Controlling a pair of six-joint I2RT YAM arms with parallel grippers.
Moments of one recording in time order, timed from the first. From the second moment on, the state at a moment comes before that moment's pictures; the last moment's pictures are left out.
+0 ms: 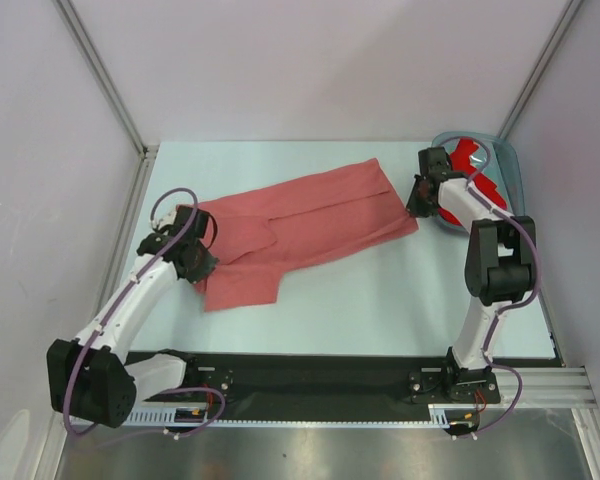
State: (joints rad) left arm -0.25 1.15 0.90 -0.90 -0.28 -0.89; right arm 0.10 1.89 1.42 -0.54 0.10 0.43
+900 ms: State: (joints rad) left arm -0.02 1.58 1.21 -0.71 -0.17 -0.76; right arm 0.11 2.28 1.94 -0.64 0.02 0.39
